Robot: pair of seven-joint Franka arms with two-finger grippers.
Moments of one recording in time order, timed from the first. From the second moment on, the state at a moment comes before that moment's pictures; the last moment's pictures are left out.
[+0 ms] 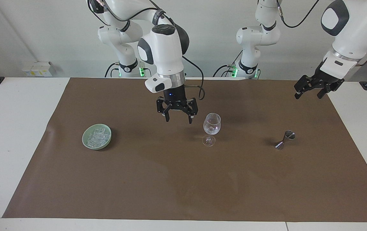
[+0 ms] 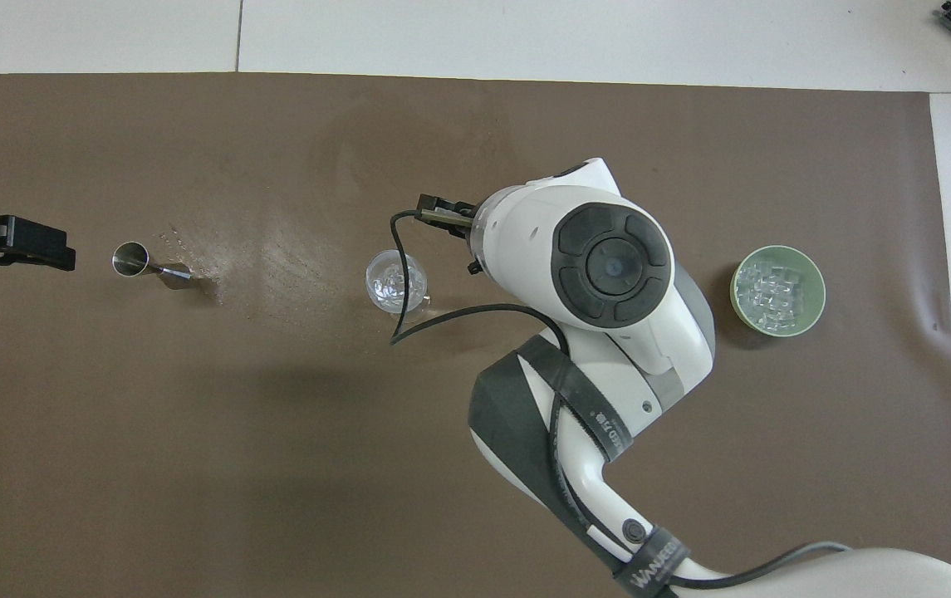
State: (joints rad) left arm -0.04 0.00 0.04 -1.61 -0.04 1.63 0.01; right arm 0.15 0.25 0.36 -1.60 -0.20 2.13 0.83
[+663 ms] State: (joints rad) left arm -0.04 -0.02 0.05 -1.61 -0.04 1.57 0.01; right arm 0.12 0.13 0.18 -1.60 -0.15 1.91 0.63
